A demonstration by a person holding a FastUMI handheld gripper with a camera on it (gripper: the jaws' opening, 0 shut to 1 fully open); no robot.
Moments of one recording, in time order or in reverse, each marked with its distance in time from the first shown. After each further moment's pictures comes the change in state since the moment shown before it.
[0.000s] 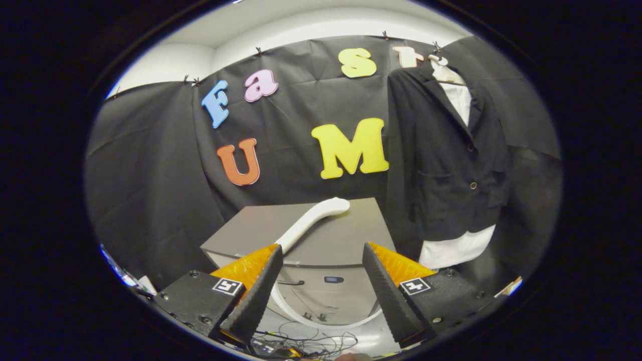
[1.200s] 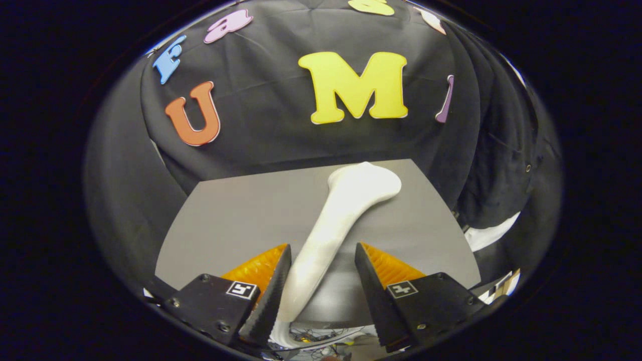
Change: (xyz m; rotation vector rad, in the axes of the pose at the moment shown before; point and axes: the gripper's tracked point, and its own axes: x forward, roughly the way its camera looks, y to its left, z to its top) arm 0.225 0.030 -0.031 0.030 0.368 -0.207
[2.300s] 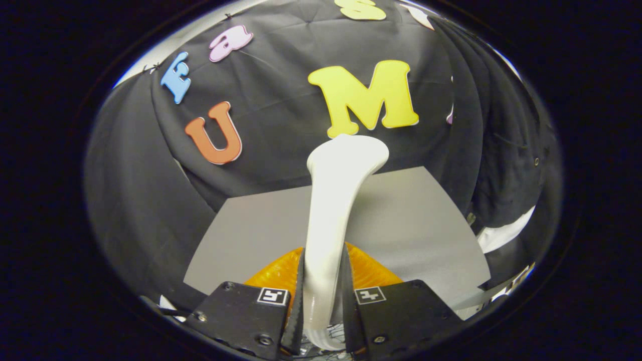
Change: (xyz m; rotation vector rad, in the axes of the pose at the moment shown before) arm -0.045 0.013 0.017 0.027 -0.105 0.180
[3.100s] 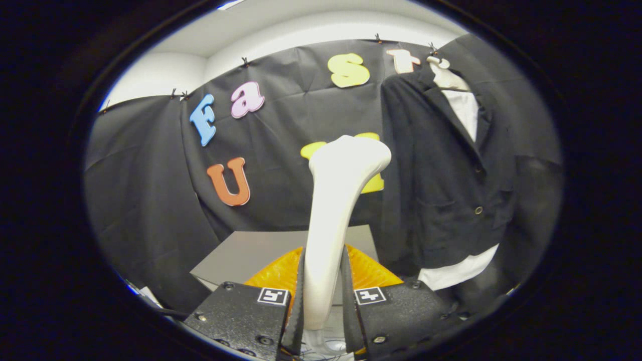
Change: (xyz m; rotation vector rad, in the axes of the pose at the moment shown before) arm -0.177 -0.112 0.052 -0.068 -0.366 0.015
